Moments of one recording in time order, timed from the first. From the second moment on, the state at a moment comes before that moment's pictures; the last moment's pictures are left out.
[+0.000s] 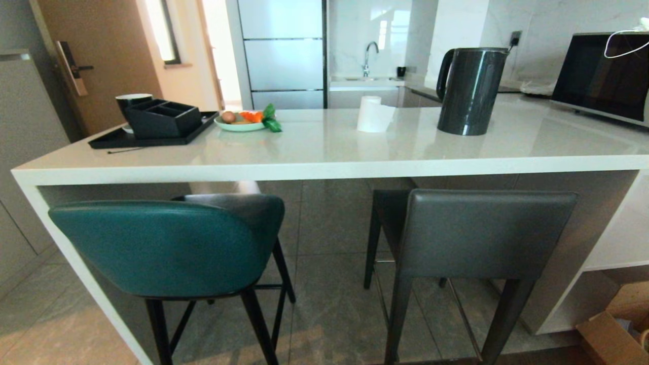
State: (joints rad) left arm 0.00 0.00 0.00 0.00 -0.01 0.02; right arm 0.00 0.00 0.00 0.00 0.00 0.01
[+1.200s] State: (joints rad) left arm 0.00 0.00 0.00 0.00 0.01 0.00; right arm 0.00 0.00 0.00 0.00 0.00 0.02
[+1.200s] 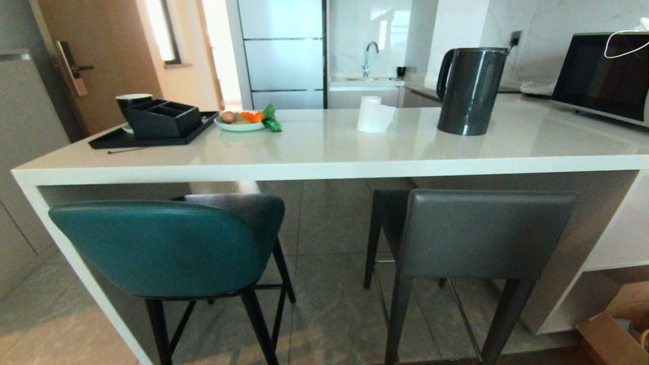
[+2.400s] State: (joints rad) left arm 0.00 0.00 0.00 0.00 0.01 0.00; right arm 0.00 0.00 0.00 -0.01 0.00 0.02
